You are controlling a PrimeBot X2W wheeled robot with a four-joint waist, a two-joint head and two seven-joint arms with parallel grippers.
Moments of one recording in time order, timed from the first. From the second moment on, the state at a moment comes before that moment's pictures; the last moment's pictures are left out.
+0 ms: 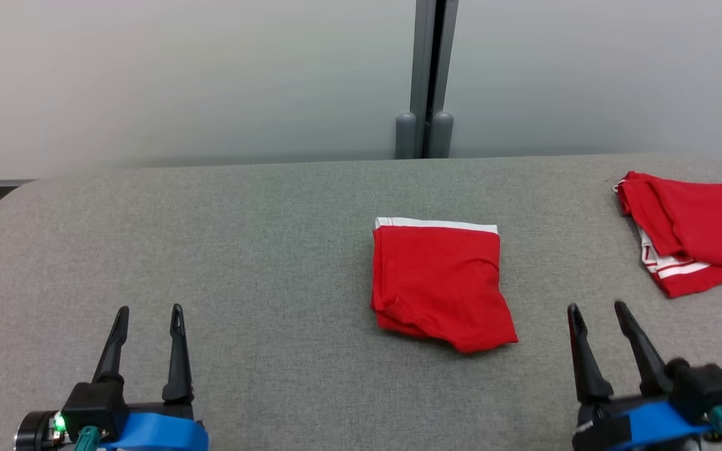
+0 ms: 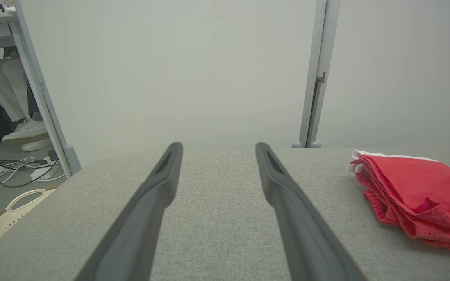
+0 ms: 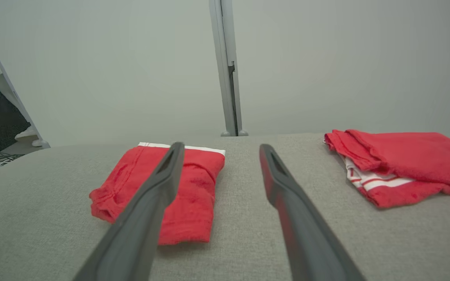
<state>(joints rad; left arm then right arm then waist) 0.00 0.06 0.03 0.20 -0.05 -0.09 -0.26 0.02 -0.05 -0.01 0.14 0.18 0.13 -0.24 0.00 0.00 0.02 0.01</state>
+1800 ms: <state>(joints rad) -0.16 0.06 -0.03 0.19 -0.06 -0.09 -0.26 -0.49 -0.17 0.14 0.82 0.31 0.13 -0.26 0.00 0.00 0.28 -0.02</state>
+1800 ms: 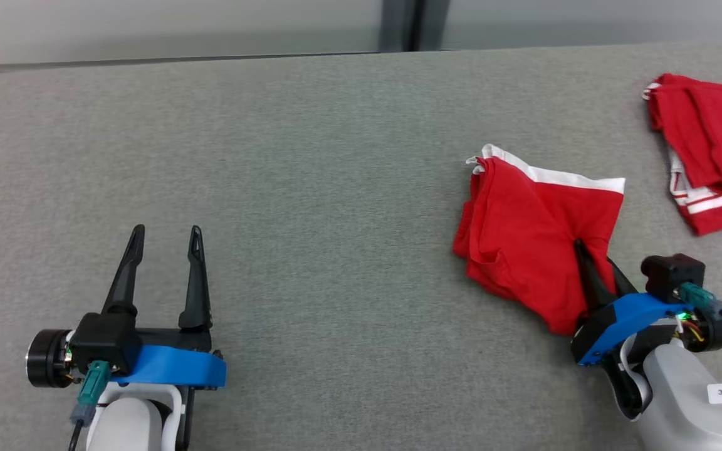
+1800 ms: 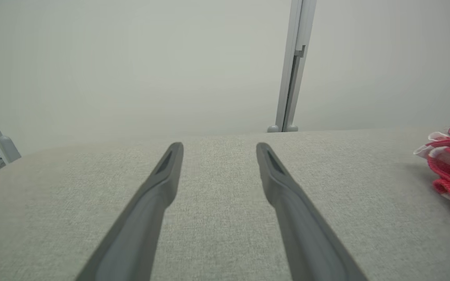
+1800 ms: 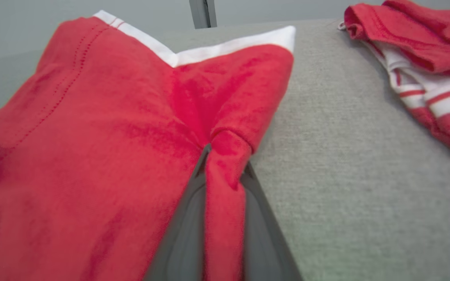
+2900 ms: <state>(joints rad) -0.29 0.14 -0.04 0.06 -0.02 -0.11 -0.26 -0.92 -0.57 0.34 0.79 0.32 0.13 -0.15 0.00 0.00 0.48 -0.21</state>
